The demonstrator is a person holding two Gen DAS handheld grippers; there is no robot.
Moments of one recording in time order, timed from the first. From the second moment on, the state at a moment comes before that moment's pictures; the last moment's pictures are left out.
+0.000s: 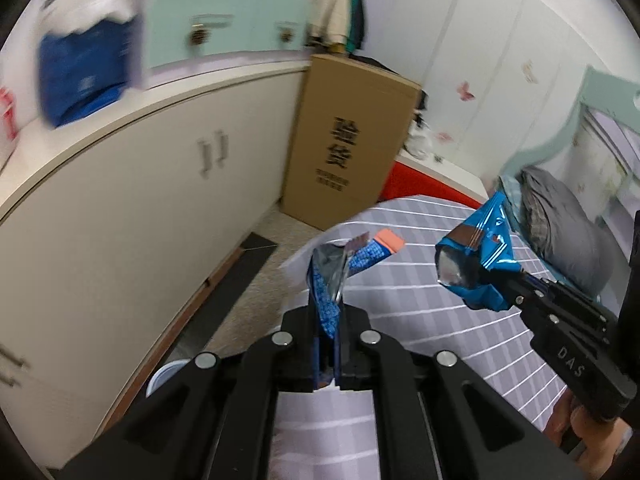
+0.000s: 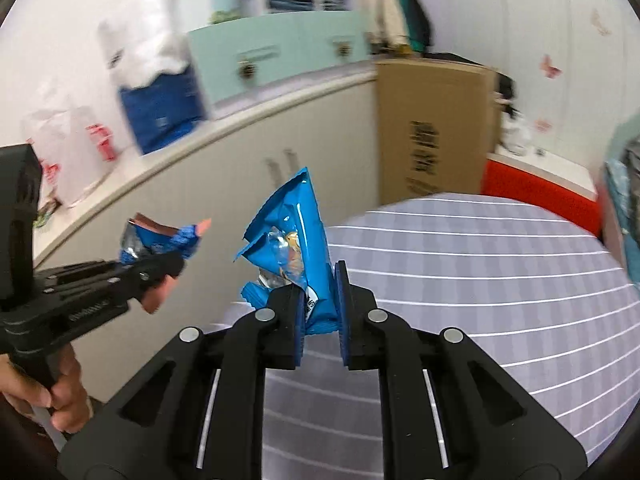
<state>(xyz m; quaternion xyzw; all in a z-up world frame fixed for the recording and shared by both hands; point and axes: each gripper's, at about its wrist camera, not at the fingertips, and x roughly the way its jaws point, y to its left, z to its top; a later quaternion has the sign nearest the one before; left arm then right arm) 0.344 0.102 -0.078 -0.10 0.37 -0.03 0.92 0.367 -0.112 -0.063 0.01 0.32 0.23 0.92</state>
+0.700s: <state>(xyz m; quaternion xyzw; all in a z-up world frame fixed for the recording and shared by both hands) 0.262 0.326 -0.249 -0.24 0.45 0.09 0.86 0.302 0.134 -0.216 -0.03 0.43 0.33 0.84</state>
